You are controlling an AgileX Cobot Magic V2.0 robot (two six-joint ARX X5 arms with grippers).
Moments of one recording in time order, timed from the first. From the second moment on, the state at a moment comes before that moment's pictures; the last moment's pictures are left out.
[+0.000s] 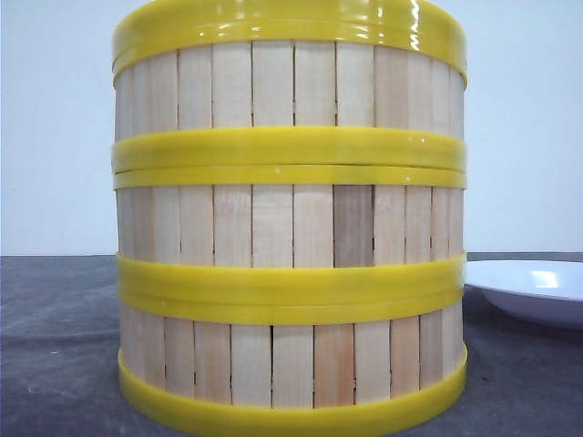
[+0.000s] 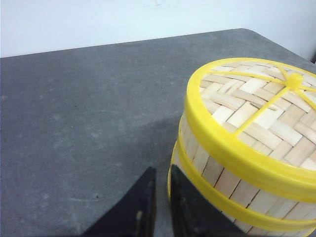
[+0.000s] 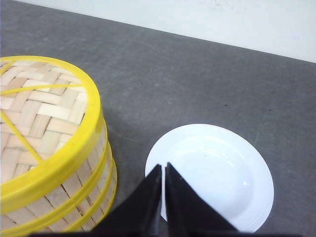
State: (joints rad) left arm -0.49 0.39 0.73 -0.65 0.03 -0.07; right arm 0.90 0.55 0.98 -0.92 0.52 0.29
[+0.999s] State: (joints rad) left arm -0.09 0.31 0.58 -0.50 0.00 0.02; right arm 0.90 0.55 0.98 -0.92 0.52 0.29
